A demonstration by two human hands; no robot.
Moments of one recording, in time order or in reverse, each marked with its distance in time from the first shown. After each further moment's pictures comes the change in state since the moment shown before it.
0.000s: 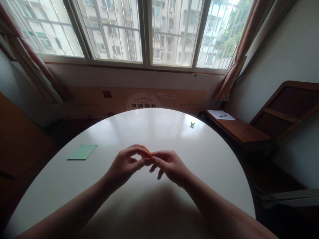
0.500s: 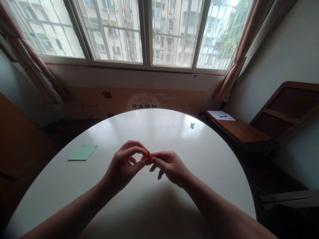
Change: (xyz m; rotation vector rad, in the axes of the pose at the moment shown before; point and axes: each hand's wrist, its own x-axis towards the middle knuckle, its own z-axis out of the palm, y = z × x) left_hand -0.004 0.004 0.000 0.333 0.157 0.227; right_hand 0.001 0.000 0.001 -0.014 0.017 -0.023
